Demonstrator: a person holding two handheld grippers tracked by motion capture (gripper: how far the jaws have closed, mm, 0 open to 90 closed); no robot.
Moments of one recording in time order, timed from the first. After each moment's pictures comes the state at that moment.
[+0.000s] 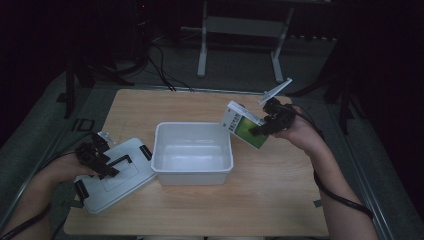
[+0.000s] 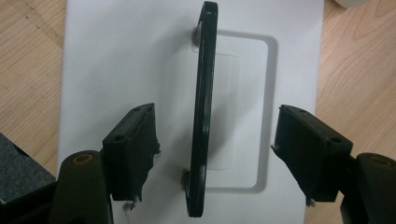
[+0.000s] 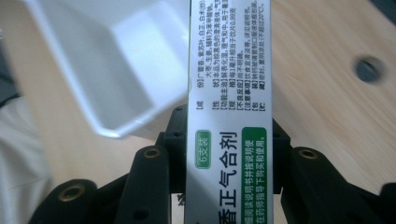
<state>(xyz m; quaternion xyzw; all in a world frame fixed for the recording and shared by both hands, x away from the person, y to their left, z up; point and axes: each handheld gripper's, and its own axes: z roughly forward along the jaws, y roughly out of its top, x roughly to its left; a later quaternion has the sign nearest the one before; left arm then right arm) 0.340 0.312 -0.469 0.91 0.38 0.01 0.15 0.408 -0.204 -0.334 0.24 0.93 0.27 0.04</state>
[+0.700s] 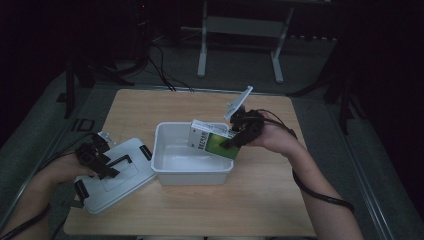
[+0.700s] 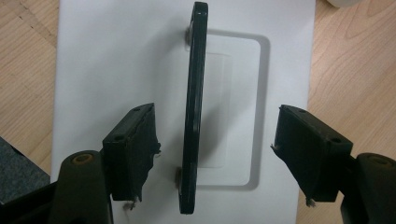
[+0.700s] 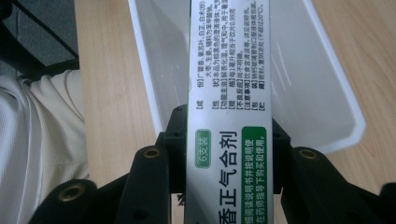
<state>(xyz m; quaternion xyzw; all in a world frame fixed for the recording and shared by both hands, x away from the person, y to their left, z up) 0.338 0.311 -0.467 0.91 0.38 0.00 0.15 0.383 -0.127 -0.338 0.09 0.96 0.26 0.00</state>
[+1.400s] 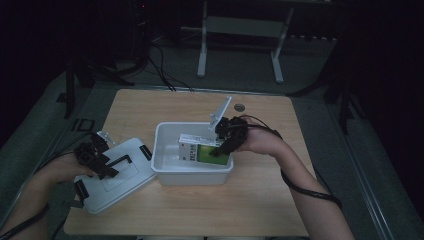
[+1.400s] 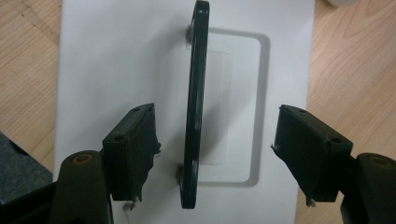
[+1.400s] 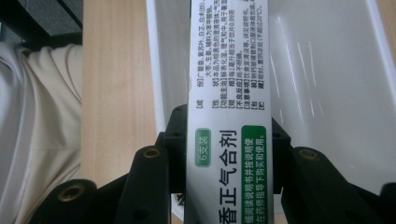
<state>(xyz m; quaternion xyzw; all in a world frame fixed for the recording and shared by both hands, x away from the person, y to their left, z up) 0.337 0.312 -0.466 0.91 0.38 0.00 0.15 0.383 -0.094 -0.366 0.02 0.97 0.23 -0.01</state>
